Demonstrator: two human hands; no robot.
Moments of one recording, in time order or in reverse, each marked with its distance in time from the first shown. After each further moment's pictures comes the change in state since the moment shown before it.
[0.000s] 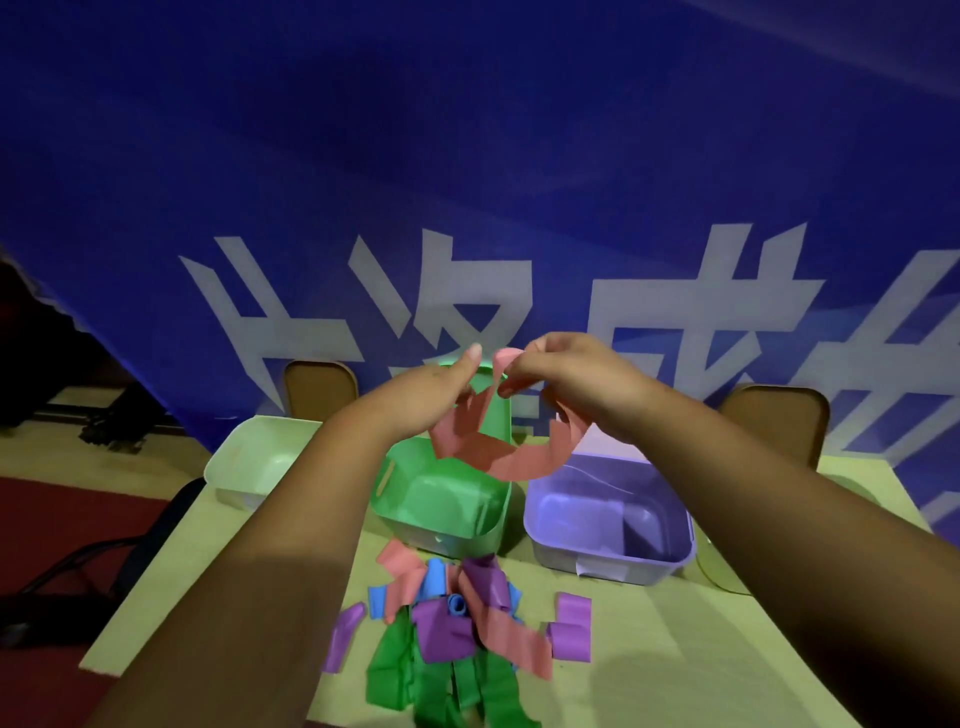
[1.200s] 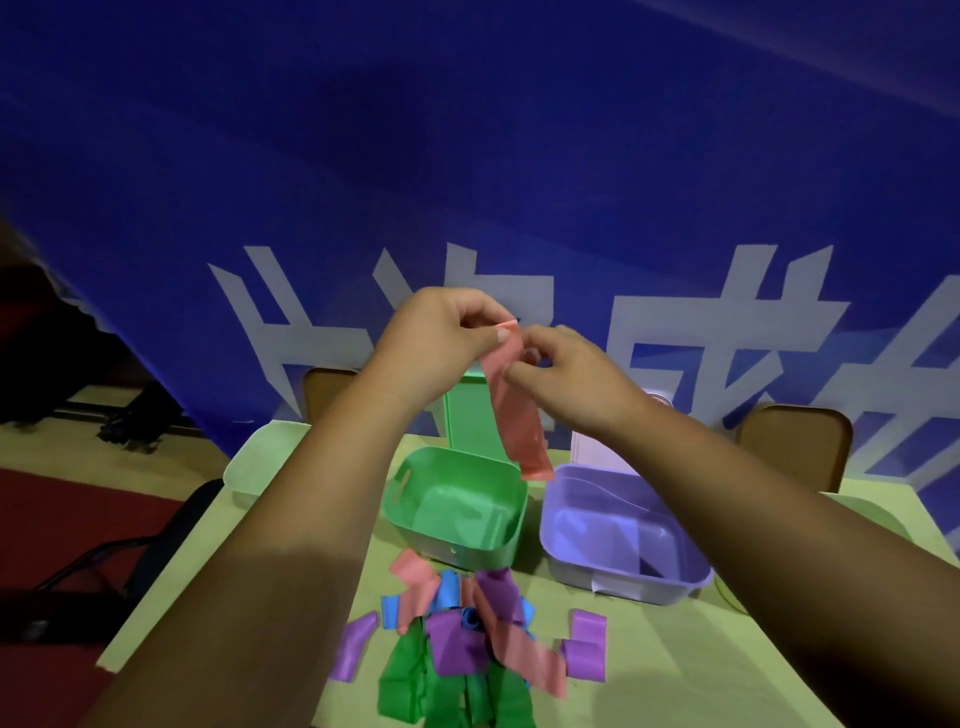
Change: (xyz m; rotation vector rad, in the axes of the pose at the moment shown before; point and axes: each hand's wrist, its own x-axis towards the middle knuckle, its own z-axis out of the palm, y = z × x) left_hand -0.009 0.025 -0.043 -0.226 0.411 0.406; right_hand 0.006 -0.022 0.024 -0.362 0.117 -0.306
